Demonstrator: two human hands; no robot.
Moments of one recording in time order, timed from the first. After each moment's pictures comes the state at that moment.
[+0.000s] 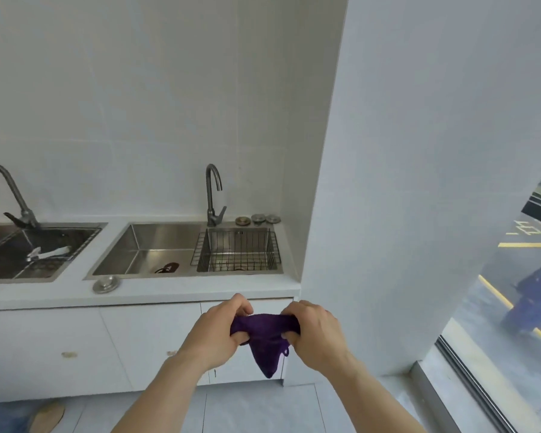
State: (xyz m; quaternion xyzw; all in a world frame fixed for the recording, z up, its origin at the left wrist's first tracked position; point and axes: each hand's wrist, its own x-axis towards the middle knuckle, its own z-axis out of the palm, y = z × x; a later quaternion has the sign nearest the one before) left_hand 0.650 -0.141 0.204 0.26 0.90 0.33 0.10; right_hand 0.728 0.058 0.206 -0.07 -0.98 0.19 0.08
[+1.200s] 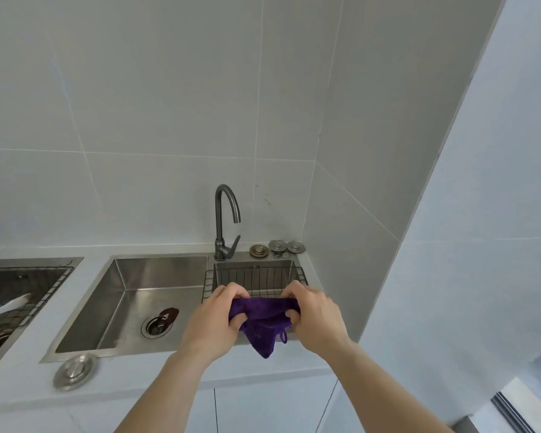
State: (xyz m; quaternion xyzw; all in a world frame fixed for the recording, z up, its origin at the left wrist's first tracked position) left_hand 0.312 -0.141 0.184 0.25 0.90 0.35 0.01; right_hand 0.387 0.054 0.200 -0.08 -0.97 0.19 0.12
